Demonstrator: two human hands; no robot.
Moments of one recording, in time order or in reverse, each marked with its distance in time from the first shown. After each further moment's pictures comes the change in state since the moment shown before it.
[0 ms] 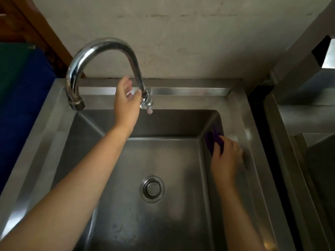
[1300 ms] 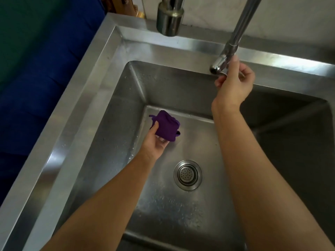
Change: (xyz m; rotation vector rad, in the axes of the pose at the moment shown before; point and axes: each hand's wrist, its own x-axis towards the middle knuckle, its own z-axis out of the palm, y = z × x) left_hand -0.053 -0.258 -0.097 -0.928 0.136 -0.886; right_hand 0.015 -0.180 0.162 1.238 -0.121 0.320
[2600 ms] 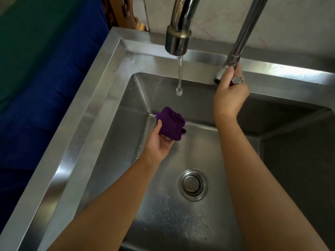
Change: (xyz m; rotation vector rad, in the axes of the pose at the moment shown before) left_hand 0.005 0.024 0.024 0.010 -0.086 0.024; right_hand 0.015 0.024 0.007 -0.559 -0.056 -0.331
